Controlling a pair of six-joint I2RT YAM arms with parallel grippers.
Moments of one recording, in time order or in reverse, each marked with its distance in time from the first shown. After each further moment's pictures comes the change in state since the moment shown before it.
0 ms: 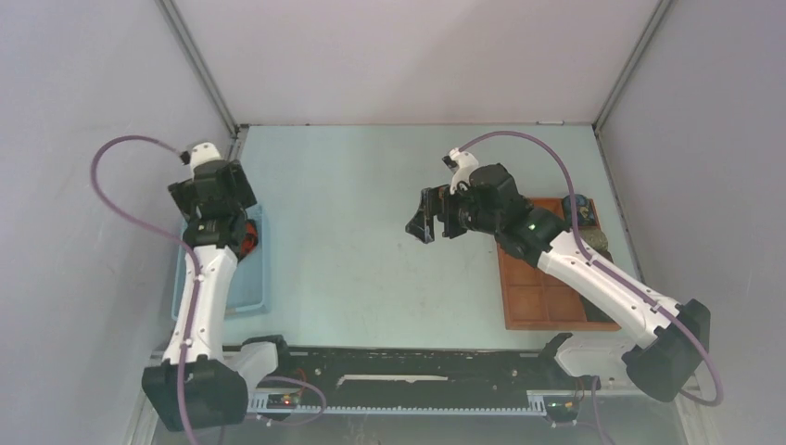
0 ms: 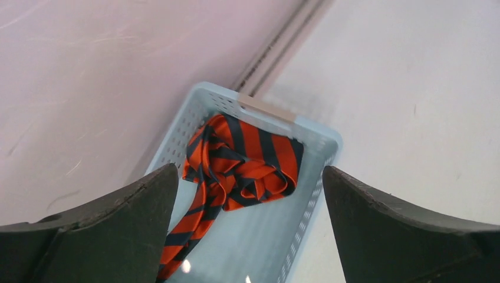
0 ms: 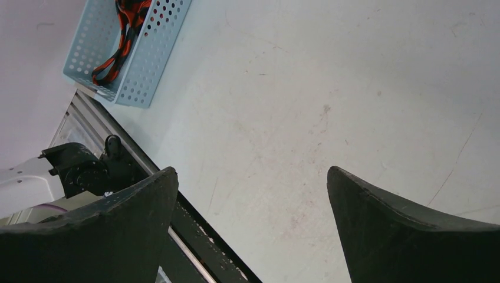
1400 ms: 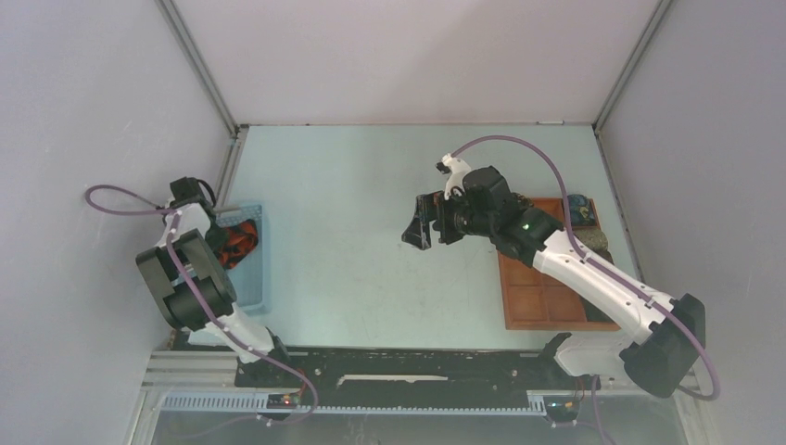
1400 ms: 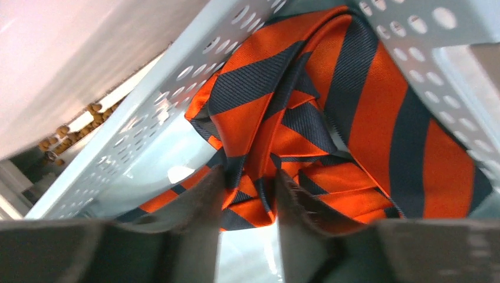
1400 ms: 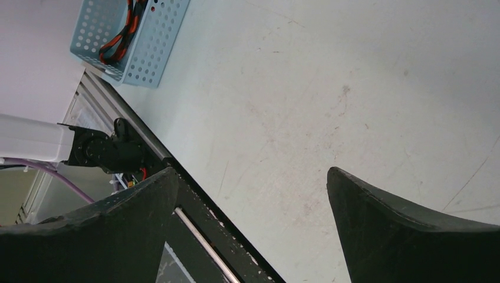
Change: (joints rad) left arm 0.408 0.563 0.080 -0.129 0.149 -0.334; right arm 0.021 0.024 -0.006 -0.024 -0.047 0.022
